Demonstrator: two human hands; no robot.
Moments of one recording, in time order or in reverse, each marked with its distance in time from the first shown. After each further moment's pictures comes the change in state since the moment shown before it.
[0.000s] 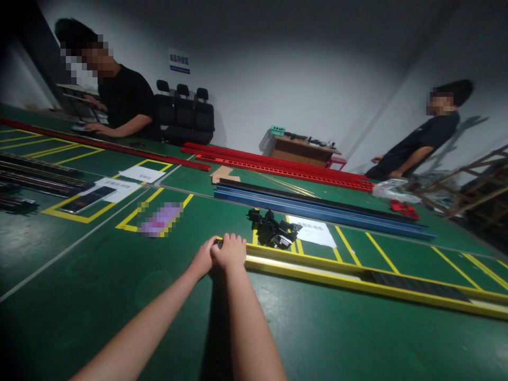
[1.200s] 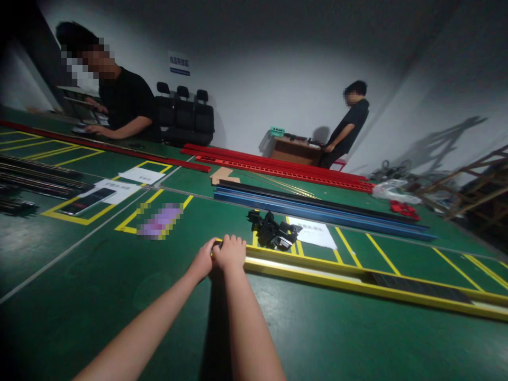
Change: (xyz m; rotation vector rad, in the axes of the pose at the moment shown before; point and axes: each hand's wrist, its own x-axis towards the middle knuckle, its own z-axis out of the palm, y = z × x) left_hand -0.001 -0.001 0.001 0.002 0.012 0.037; right_hand 0.004 0.001 0.006 0.020 0.009 0.025
